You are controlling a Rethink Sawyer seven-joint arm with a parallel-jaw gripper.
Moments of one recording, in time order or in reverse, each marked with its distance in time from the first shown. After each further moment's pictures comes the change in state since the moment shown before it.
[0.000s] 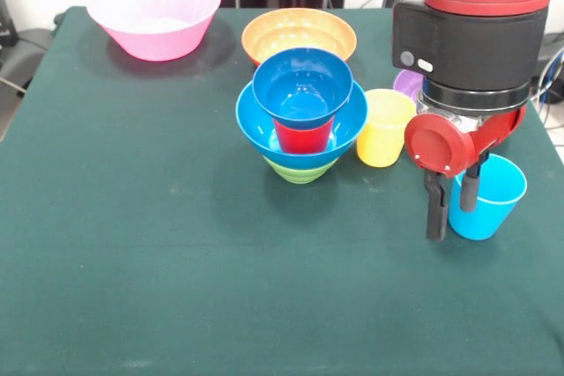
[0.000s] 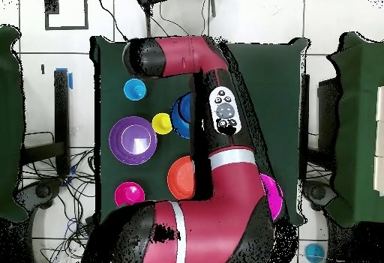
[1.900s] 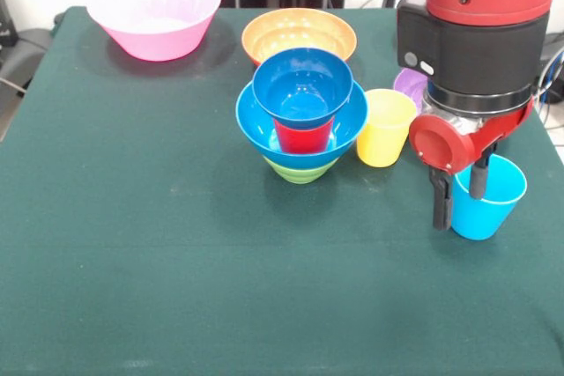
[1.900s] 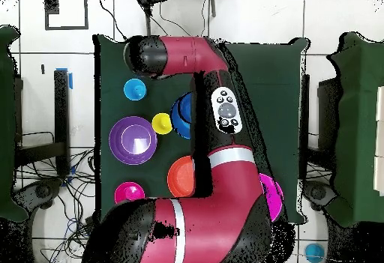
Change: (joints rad) arm 0.004 0.017 -0.011 -0.008 0.099 0.074 0.000
